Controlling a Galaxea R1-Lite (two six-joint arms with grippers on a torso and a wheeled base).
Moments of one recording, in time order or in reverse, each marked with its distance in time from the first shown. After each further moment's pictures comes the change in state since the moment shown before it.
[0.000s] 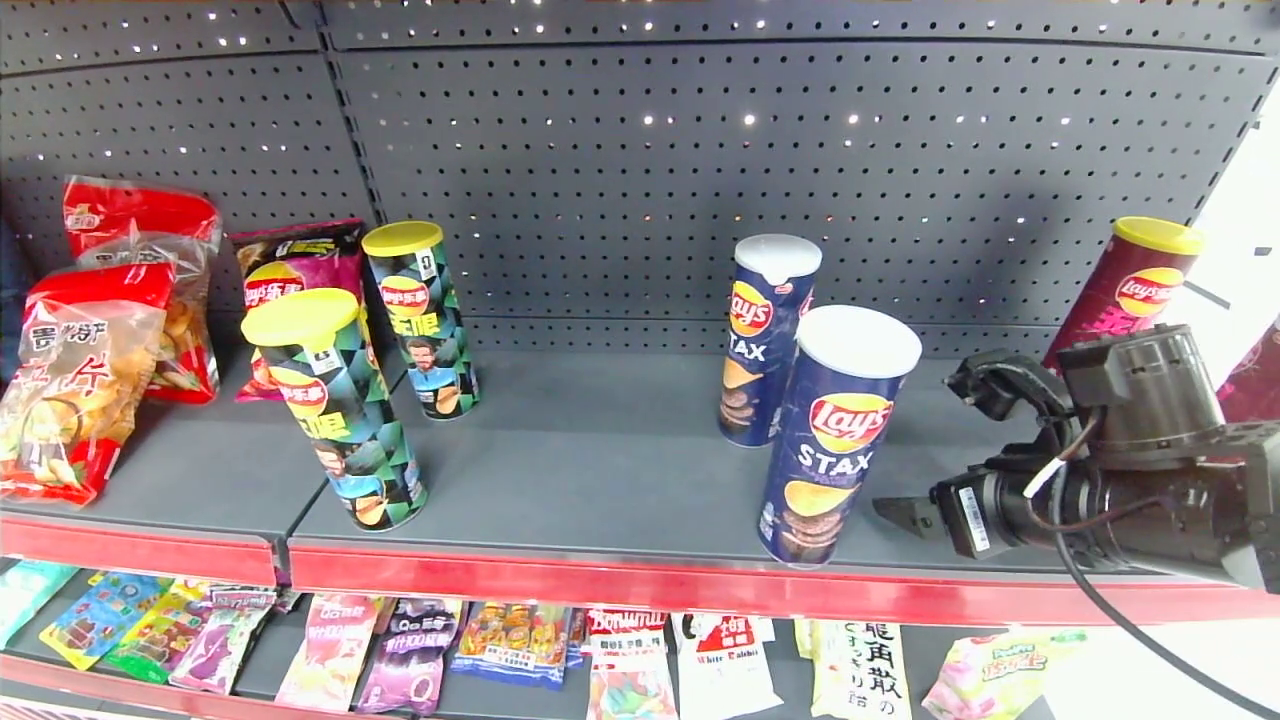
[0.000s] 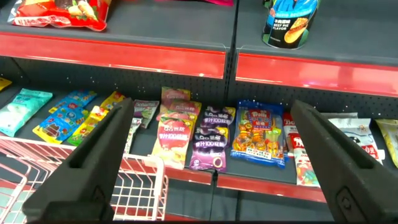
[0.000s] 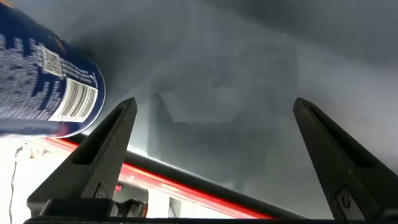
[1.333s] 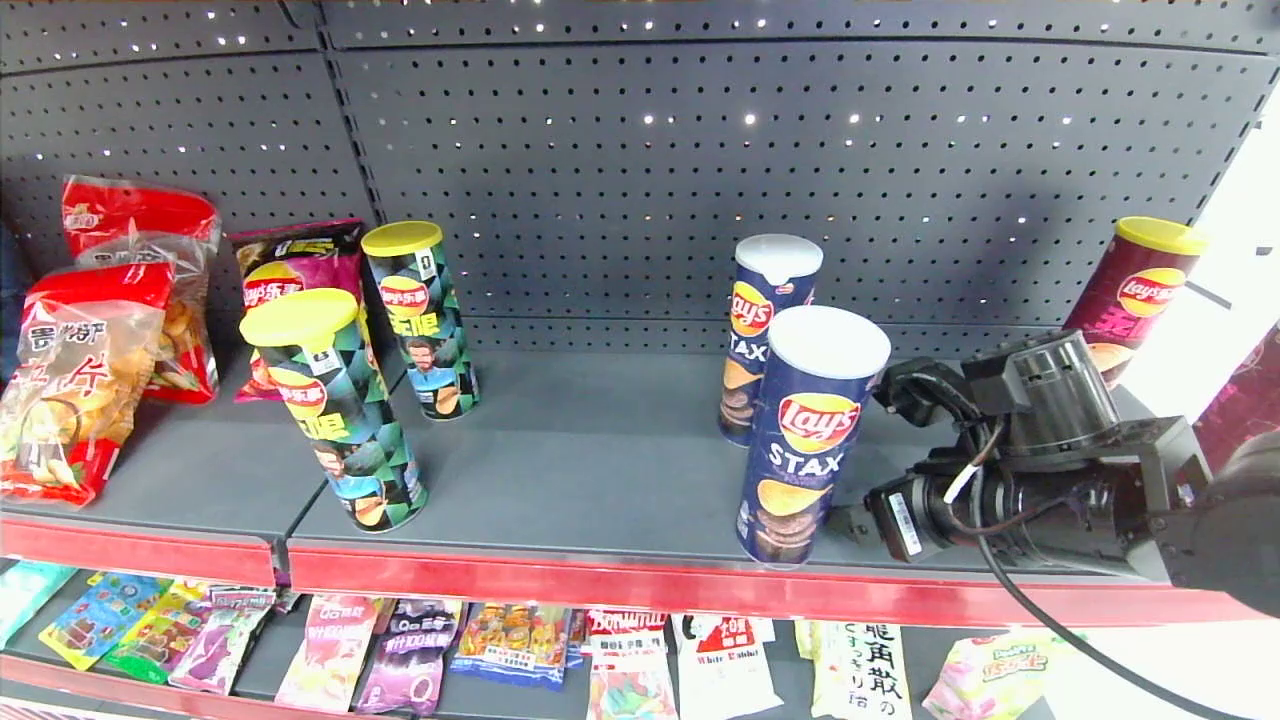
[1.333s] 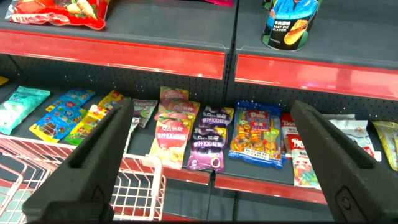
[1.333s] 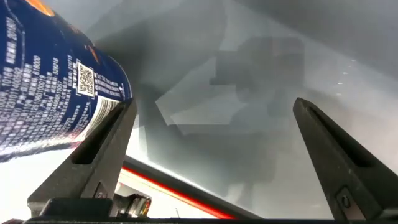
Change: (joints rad) left arm -0.001 0.002 -0.002 0.000 0.000 -0.016; right arm 0.121 0.100 -0.068 -0.001 -0.026 0.030
